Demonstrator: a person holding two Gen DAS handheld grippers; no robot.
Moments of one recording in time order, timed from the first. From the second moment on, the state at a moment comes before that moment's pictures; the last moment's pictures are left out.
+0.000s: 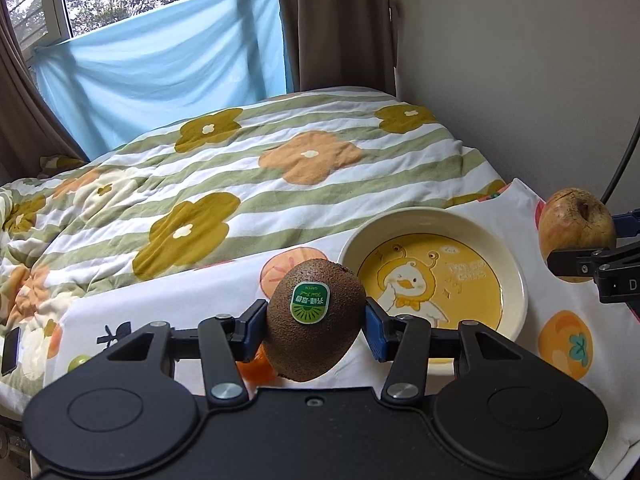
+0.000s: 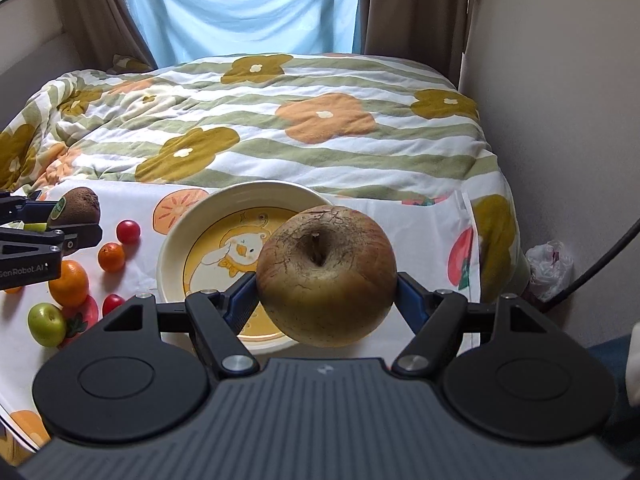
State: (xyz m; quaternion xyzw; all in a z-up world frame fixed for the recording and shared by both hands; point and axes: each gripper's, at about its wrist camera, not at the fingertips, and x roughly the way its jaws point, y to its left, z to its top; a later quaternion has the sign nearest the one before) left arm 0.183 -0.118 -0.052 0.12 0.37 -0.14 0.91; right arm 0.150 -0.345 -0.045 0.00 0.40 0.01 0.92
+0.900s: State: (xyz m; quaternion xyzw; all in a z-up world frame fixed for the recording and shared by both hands) left arm 0.276 -0.220 -0.133 0.19 0.40 -0.17 0.88; right arm 0.223 -0.400 -0.084 0.03 0.42 0.04 0.91
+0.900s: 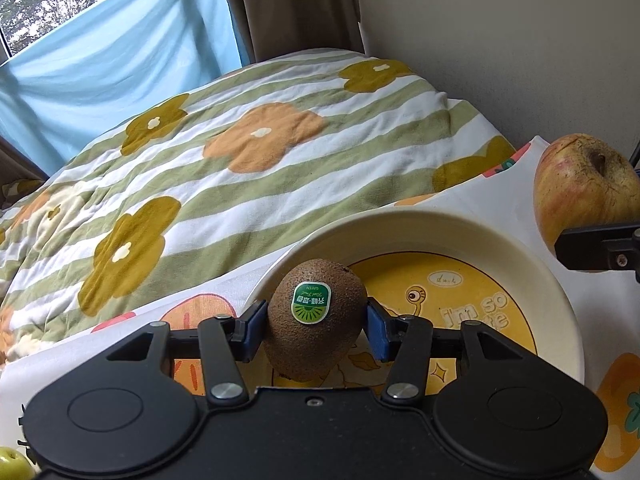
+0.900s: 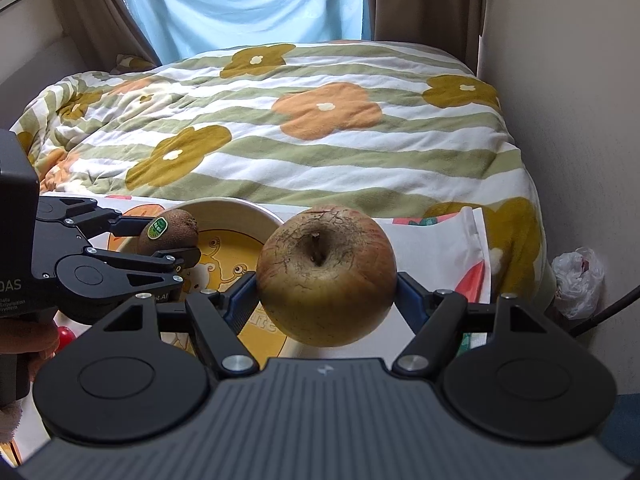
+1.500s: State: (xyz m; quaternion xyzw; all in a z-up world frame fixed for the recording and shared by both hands) left arm 0.235 -0.161 -0.091 0.13 0.39 -0.12 0.90; right arm 0.229 -0.385 -0.085 0.01 0.41 0.07 0.91
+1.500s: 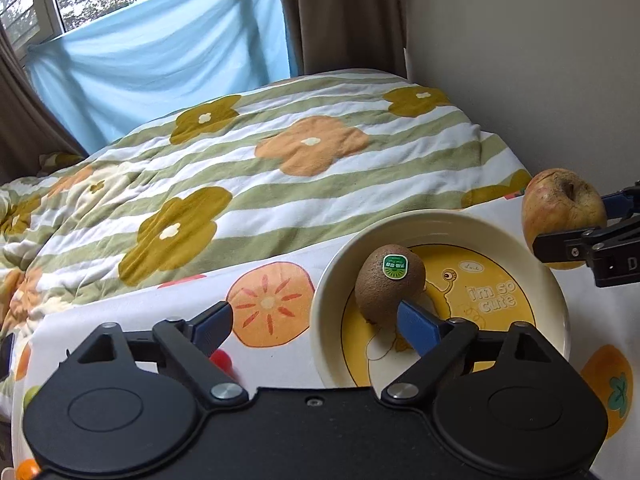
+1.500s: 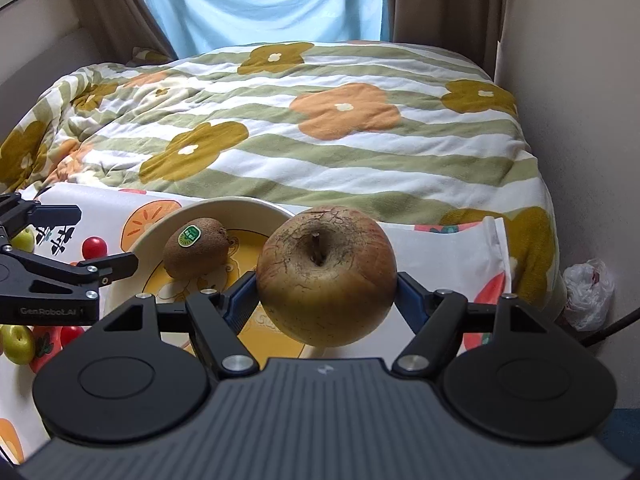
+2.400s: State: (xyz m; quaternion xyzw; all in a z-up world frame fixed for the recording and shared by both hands) left arm 0.197 -0.128 -0.081 0.09 0.40 -0.08 0.91; right arm 0.243 -0.324 -0.116 -0.10 0.38 0.12 0.91
